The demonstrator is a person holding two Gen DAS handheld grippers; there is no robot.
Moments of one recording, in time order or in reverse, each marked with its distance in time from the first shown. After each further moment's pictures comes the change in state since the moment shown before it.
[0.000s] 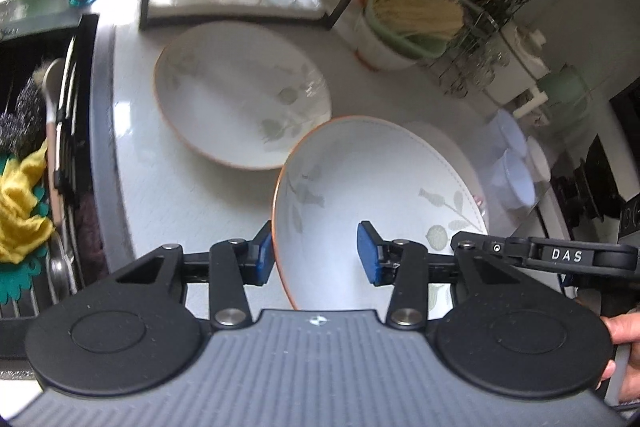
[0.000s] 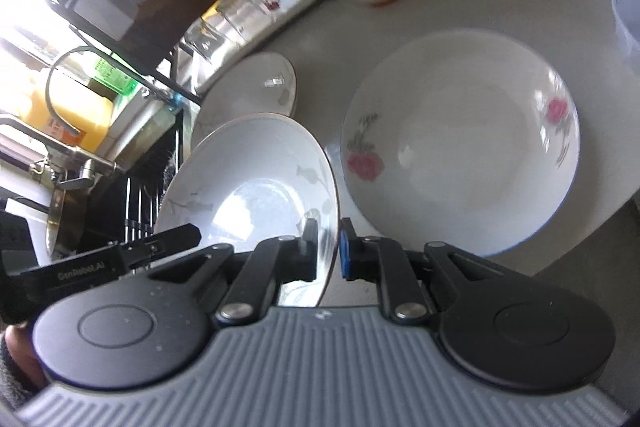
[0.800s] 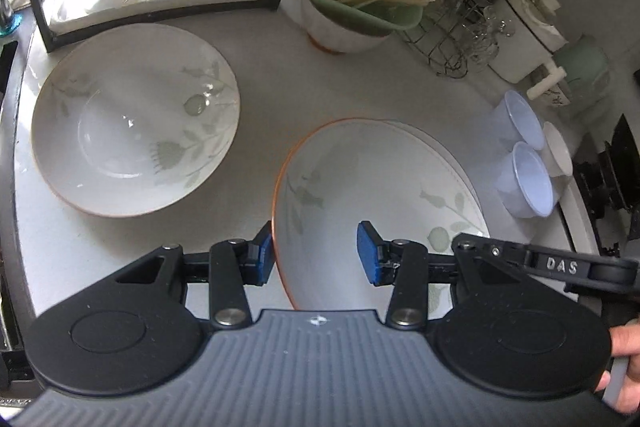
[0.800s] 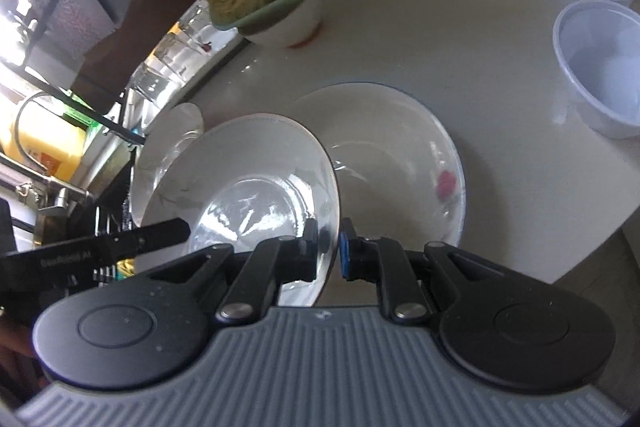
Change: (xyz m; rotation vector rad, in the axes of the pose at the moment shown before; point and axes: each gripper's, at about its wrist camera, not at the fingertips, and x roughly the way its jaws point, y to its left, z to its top) left arm 0.102 -0.090 0.032 0.057 0.062 0.092; right arm 0.010 -0.101 0.043 0.017 -0.021 -0.012
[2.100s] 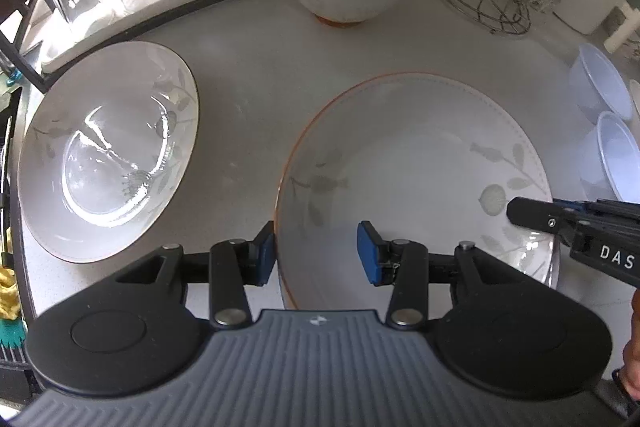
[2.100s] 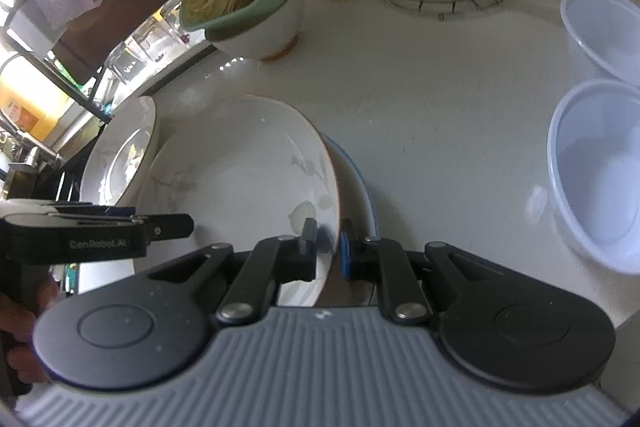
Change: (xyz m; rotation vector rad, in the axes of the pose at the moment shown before) left arm 0.075 -0.062 0.023 0.093 0.072 0.295; right arm 0.027 -0.037 0.041 -0.197 -0.003 -0.036
